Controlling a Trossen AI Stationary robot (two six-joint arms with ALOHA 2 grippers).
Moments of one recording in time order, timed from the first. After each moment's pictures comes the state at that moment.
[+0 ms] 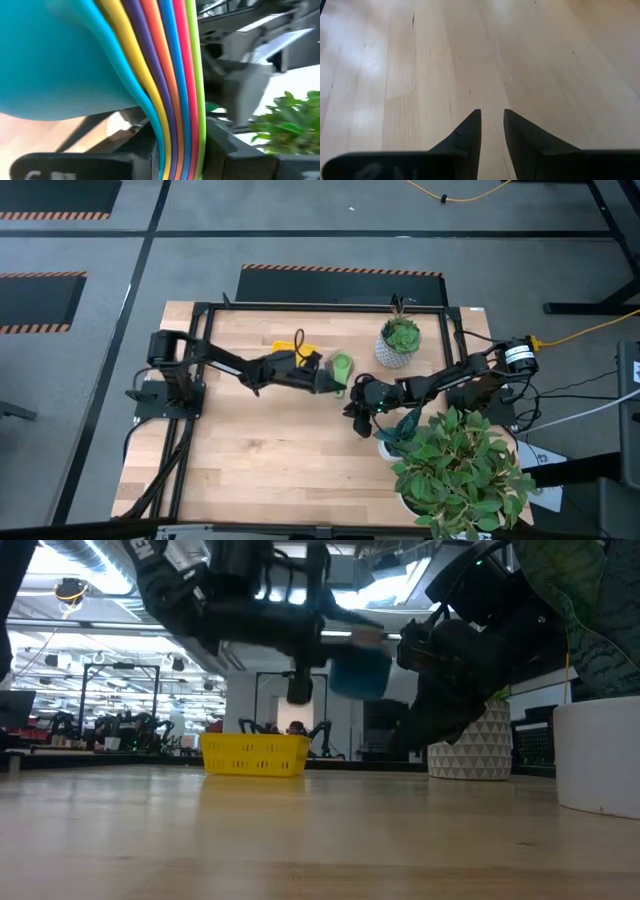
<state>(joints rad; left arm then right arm) 0.09 1.79 0.80 0.91 0.20 -1.30 0.11 1.63 0.62 0.31 0.02 0.43</state>
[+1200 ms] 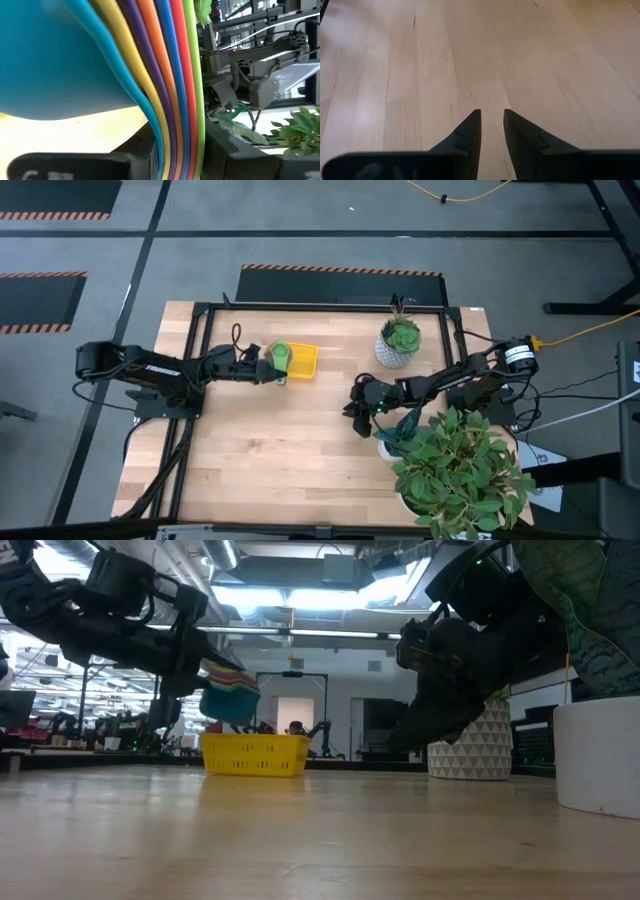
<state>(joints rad) 0.28 1.16 0.17 0.80 0.19 -1.27 0.11 1.63 0.62 0.32 0.02 0.44</state>
